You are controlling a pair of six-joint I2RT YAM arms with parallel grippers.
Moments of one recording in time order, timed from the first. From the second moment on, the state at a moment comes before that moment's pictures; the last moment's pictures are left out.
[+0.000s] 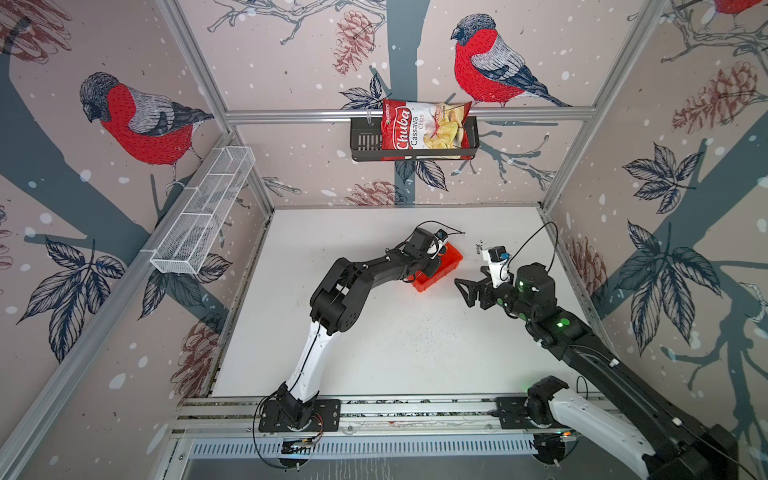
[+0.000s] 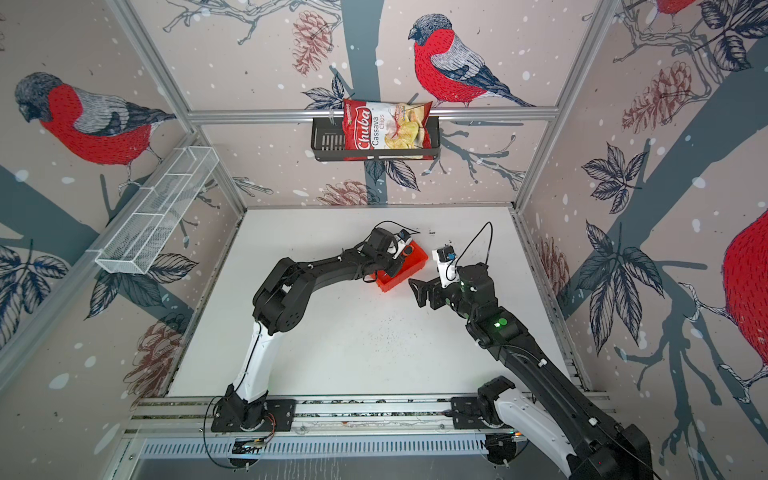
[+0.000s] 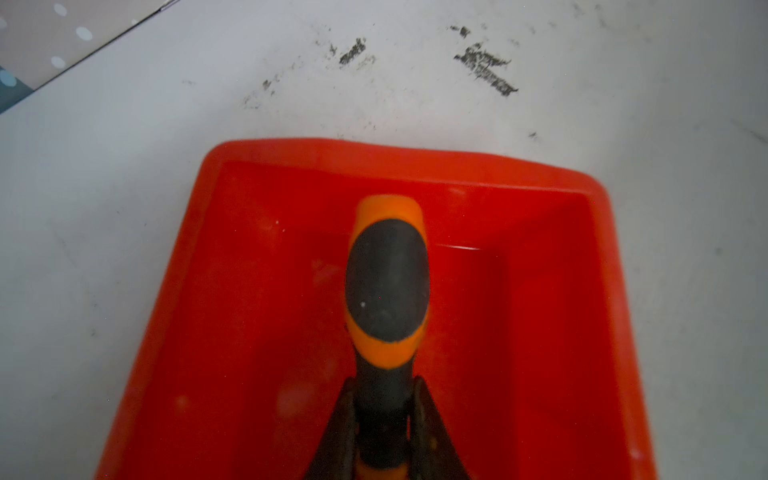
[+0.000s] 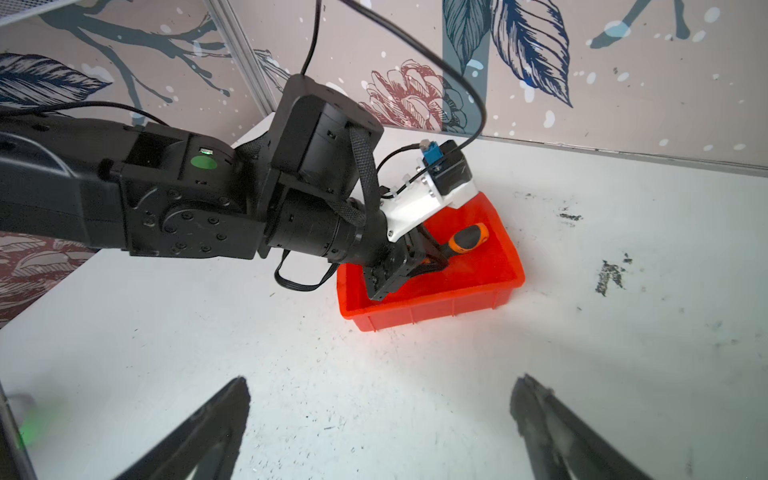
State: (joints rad) left arm -0.69 2.27 1.63 -0.10 0.10 0.12; right arm 0.50 0.86 0.63 -0.18 -0.17 0.10
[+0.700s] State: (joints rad) left arm -0.69 2.31 1.68 -0.19 0.10 0.12; right arm 0.50 0.86 0.63 -0.22 -0.14 0.10
